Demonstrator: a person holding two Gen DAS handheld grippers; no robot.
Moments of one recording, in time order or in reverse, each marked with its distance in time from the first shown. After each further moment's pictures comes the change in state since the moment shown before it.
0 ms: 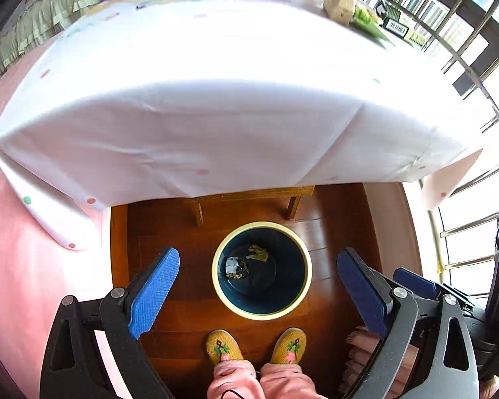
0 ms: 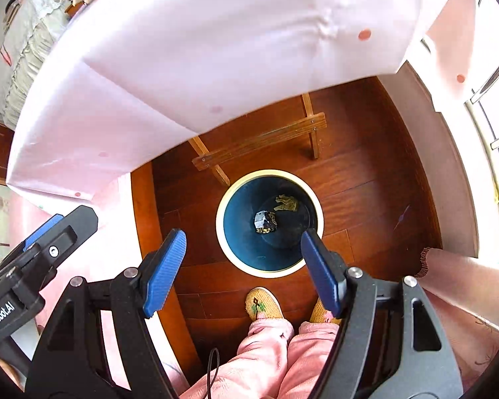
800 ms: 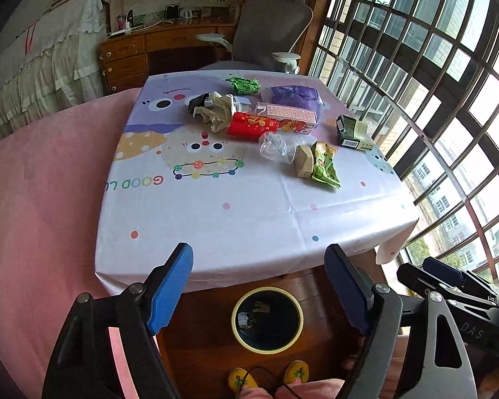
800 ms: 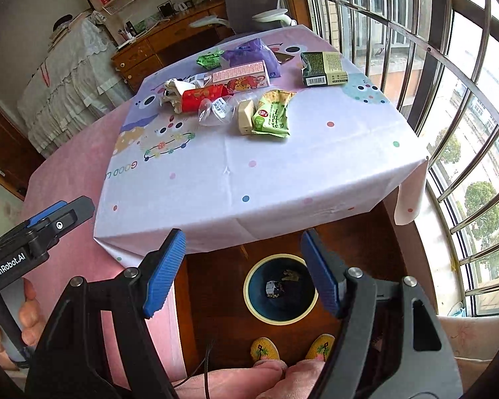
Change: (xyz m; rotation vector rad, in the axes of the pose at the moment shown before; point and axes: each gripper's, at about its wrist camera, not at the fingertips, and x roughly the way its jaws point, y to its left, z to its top) left arm -0.240 0.015 0.111 0.091 -0.229 -0.036; right arm -0.235 0.103 0.048 -0.116 -0.319 -0.002
